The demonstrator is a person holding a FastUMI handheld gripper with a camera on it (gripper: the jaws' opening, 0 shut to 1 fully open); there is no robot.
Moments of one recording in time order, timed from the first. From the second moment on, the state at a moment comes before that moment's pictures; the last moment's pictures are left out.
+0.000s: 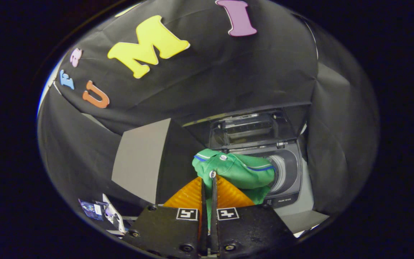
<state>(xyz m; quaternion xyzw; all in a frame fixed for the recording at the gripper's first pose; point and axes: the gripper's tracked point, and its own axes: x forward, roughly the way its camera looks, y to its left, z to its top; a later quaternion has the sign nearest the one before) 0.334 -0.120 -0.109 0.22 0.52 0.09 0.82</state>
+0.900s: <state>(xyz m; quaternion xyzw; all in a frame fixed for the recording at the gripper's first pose) 0.350 -0.139 -0.226 0.20 0.53 0.04 0.82</state>
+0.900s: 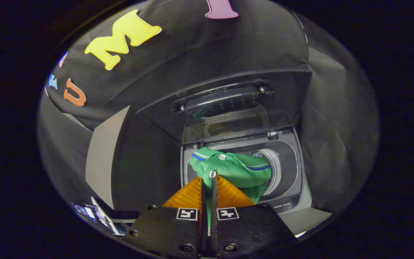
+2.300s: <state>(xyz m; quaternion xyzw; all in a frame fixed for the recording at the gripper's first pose) 0.370 -0.165 -0.352 0.10 0.50 0.00 0.86</state>
